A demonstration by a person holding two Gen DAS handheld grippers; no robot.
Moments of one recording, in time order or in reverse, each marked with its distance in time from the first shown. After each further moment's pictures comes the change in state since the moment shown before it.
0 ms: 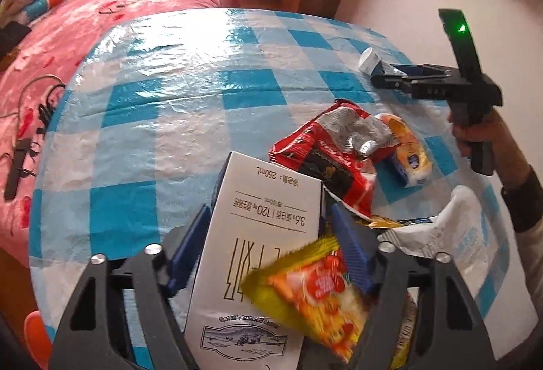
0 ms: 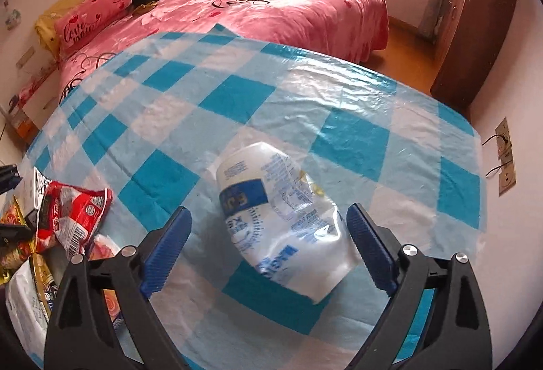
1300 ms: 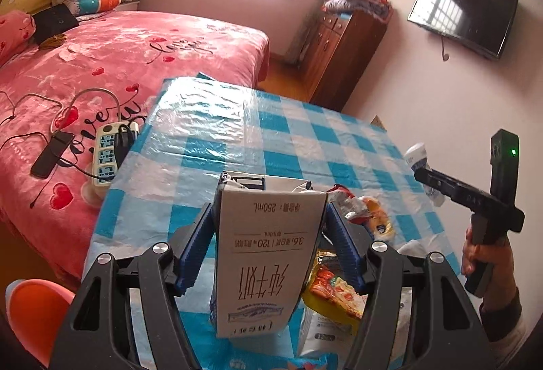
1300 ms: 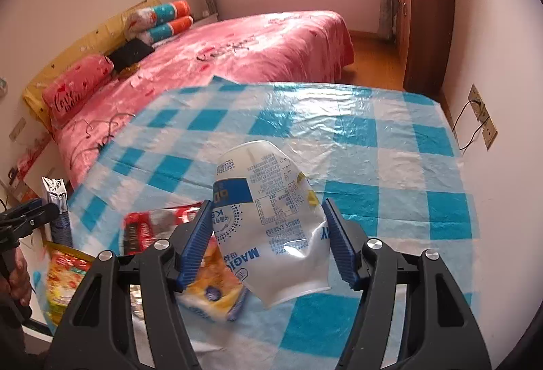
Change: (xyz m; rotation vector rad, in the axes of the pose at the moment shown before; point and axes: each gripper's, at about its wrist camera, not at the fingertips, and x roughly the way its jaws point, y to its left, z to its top) left arm -0.108 0.041 -0.020 -0.206 -0.318 -0.027; right arm -0.072 0.058 -0.059 0.225 -0.222 -0.004
